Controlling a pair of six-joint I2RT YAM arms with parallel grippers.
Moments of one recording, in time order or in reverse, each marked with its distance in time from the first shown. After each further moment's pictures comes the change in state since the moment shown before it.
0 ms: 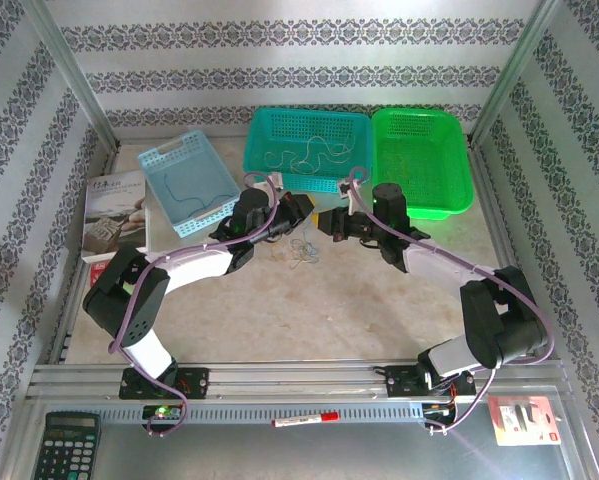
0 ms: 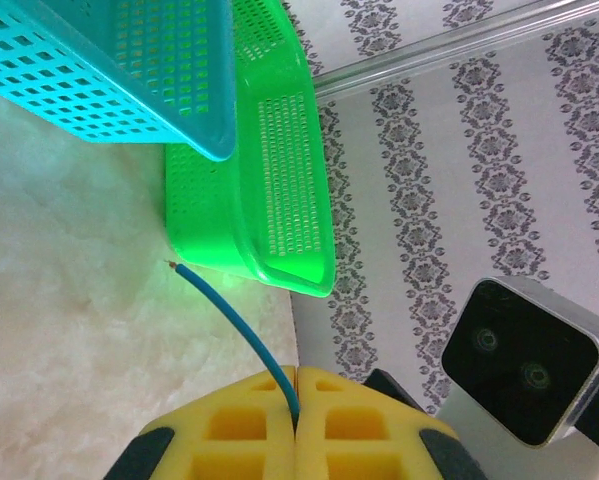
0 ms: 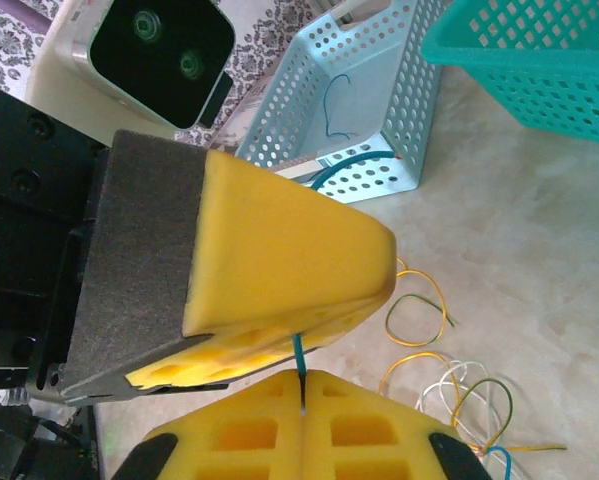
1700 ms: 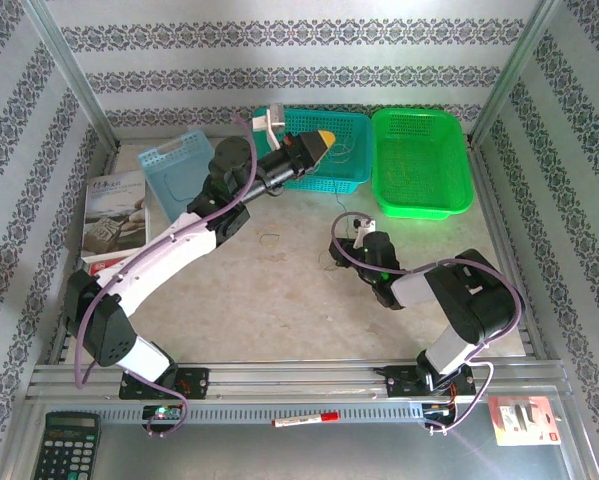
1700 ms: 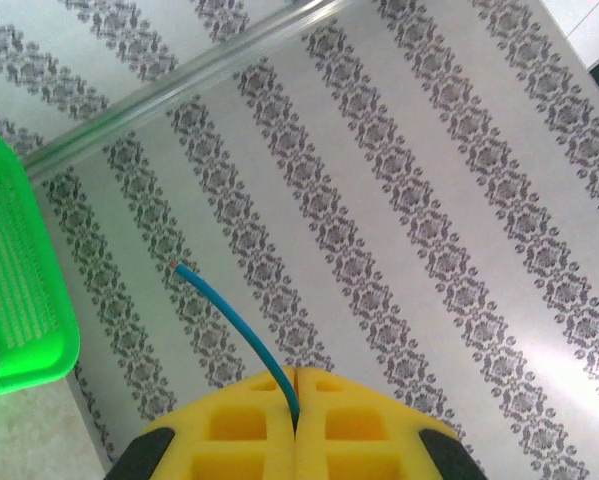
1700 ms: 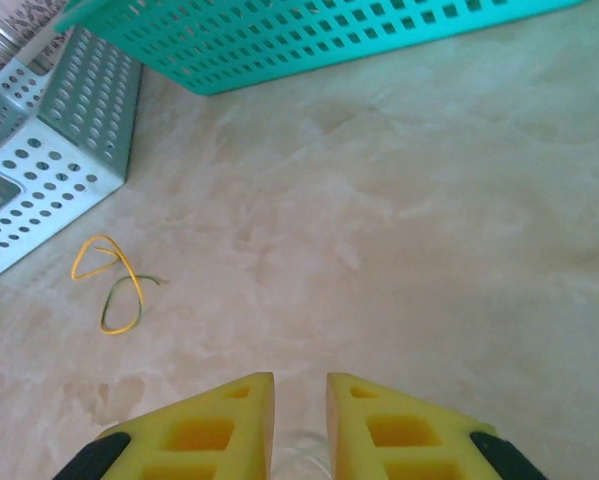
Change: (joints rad) left arm -0.019 -0.140 0.459 -0.212 0.083 0.027; right arm 0.095 0.166 -0.373 0.488 0.636 0.137
